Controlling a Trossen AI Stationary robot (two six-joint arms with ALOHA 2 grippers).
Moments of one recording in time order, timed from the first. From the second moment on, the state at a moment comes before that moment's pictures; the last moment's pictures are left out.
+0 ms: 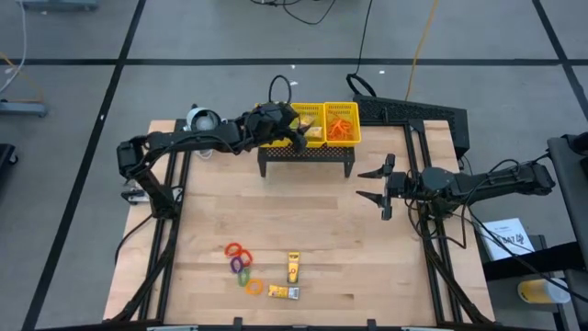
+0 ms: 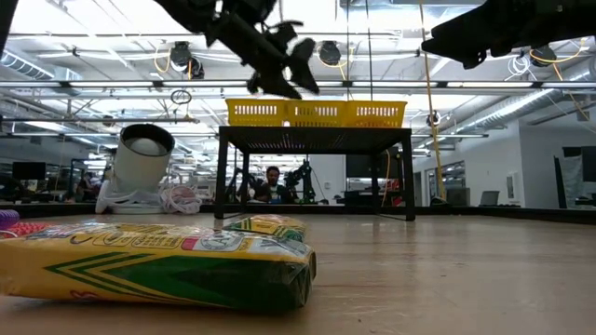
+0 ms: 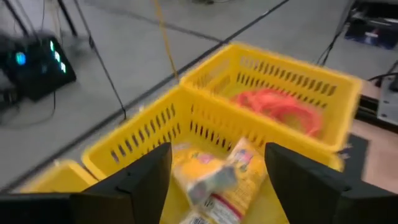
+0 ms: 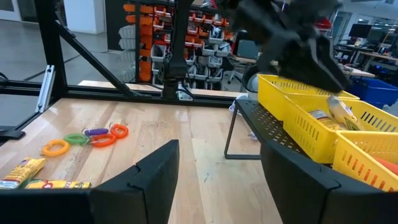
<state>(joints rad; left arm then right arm) 0.36 1.67 1.30 0.00 -0.23 -0.08 0.11 0.56 0.37 0.15 0.23 -0.09</state>
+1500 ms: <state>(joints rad) -0.37 1.22 0.82 -0.03 -0.26 -0.25 0.11 0.69 0.36 0.29 0.23 -0.09</state>
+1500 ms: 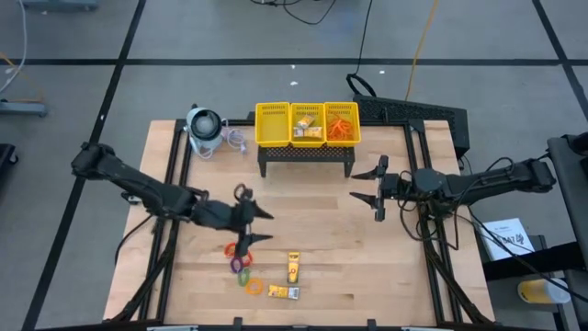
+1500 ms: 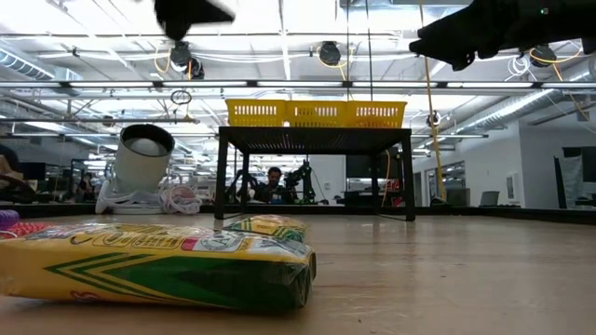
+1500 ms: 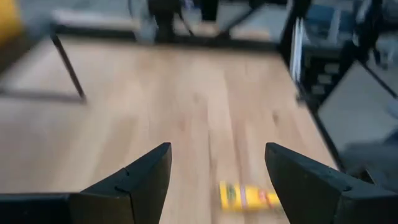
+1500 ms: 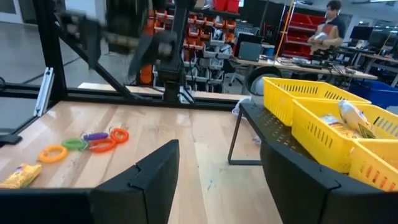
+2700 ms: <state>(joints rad) -0.63 1.92 1.22 -0.23 -0.16 -0.34 0.12 0.73 0.36 0.36 0.23 -0.14</state>
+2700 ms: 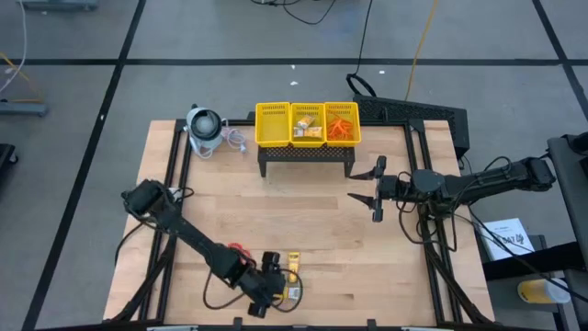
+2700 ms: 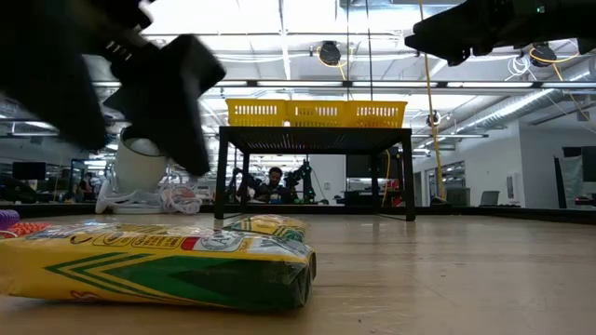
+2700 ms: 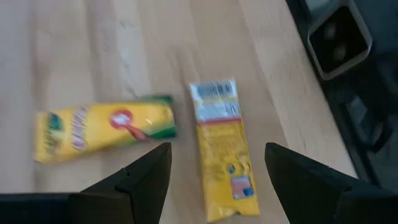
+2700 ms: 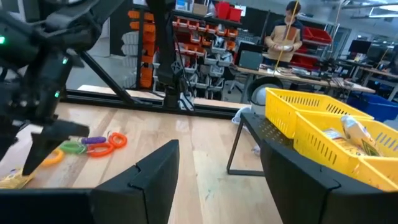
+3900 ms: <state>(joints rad) -0.64 2.01 1.22 -0.14 -0.30 -0.42 0.12 0.73 0.36 0.38 0.23 -0.12</state>
